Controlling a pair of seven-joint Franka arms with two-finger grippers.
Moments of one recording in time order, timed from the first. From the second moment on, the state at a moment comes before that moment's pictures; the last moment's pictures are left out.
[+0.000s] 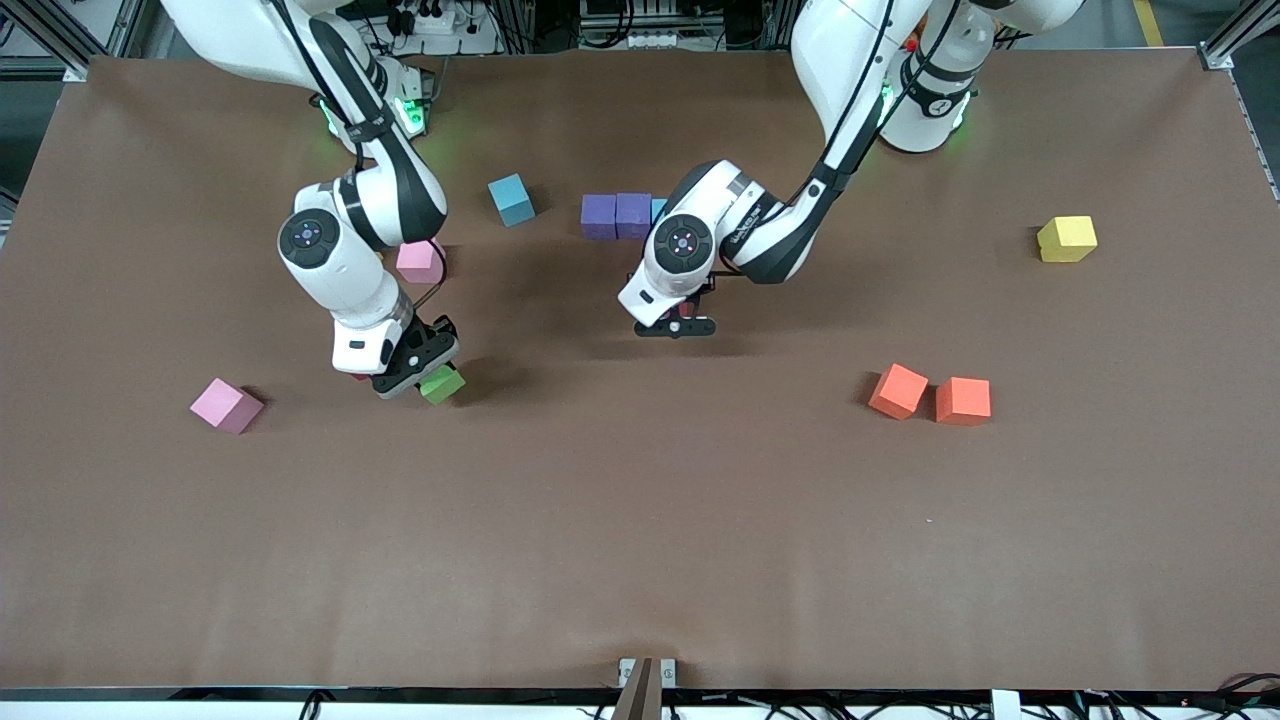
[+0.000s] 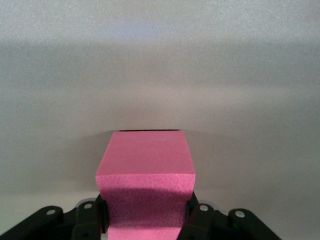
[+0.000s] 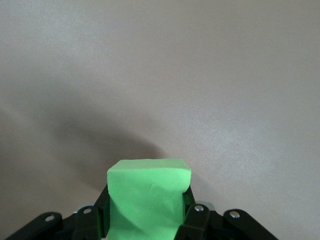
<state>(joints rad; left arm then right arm) -0.75 0.62 -0.11 -1.77 -0.22 2.21 -0.70 0.42 0.27 -0.08 -2.26 0.11 2.69 -0.42</state>
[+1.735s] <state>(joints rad) -0.75 0.62 -0.13 -1.77 -0.16 2.20 -0.70 0.42 0.27 -0.08 -2.26 0.11 2.69 -0.42</state>
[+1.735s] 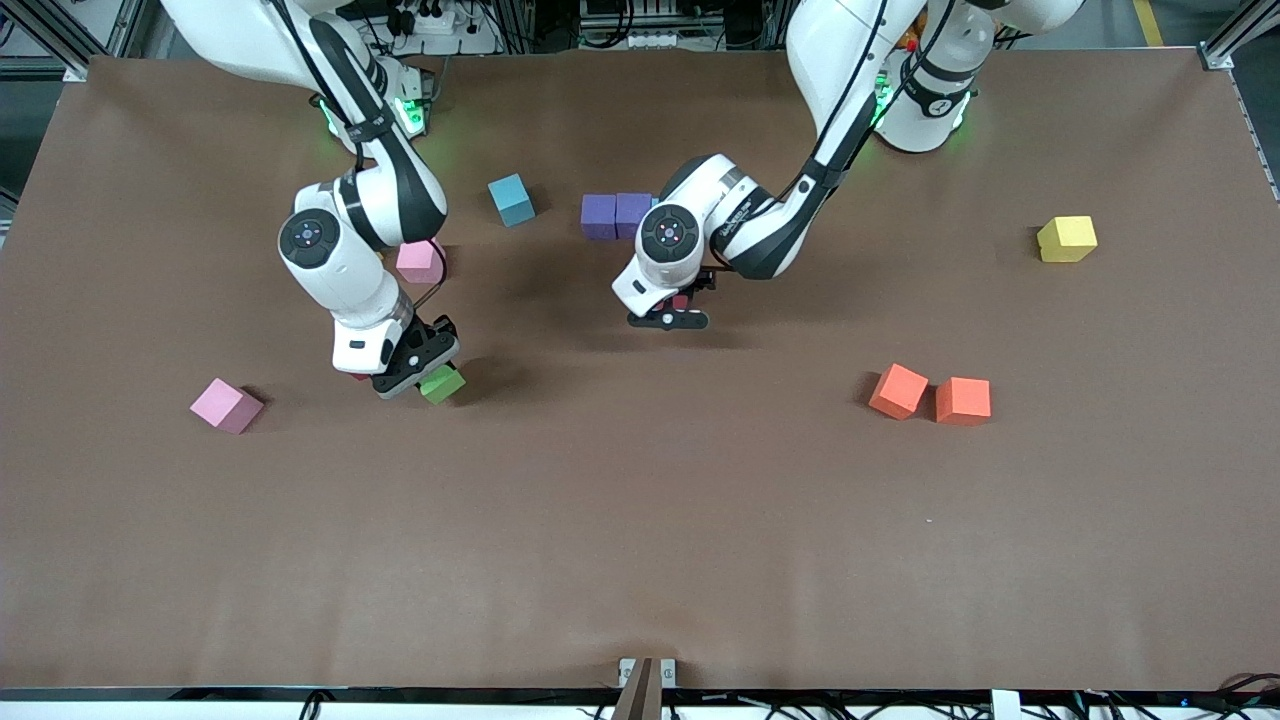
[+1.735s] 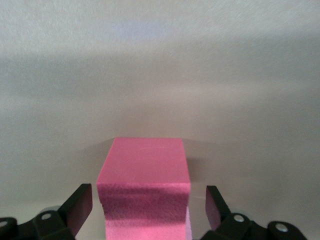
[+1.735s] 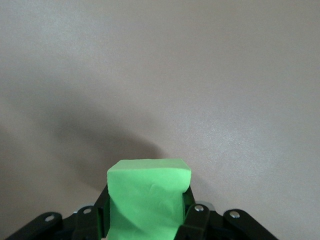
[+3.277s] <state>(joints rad) -0.31 0.26 0.01 -1.99 0.20 2.19 -0.16 0.66 0.29 -0.06 -2.24 0.11 2.68 -0.76</state>
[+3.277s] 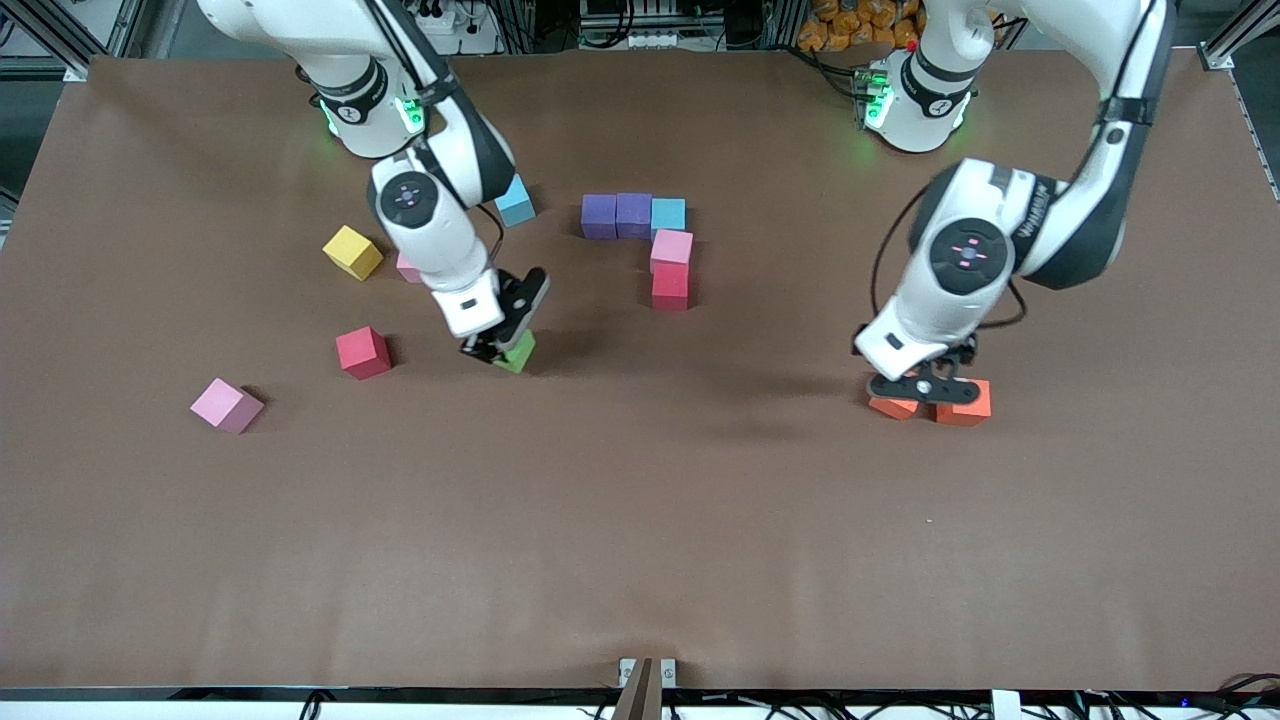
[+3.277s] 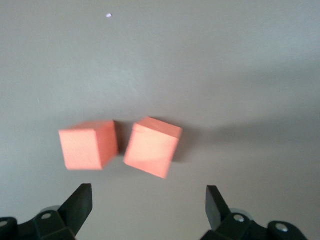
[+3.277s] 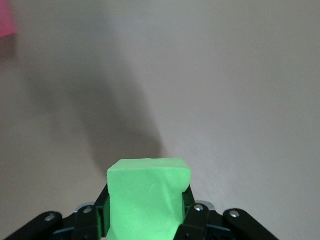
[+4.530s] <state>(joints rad) -0.30 0.38 0.06 -2.08 0.08 2.40 0.19 0.98 0.45 -0.10 -2.10 0.30 2.70 -0.90</state>
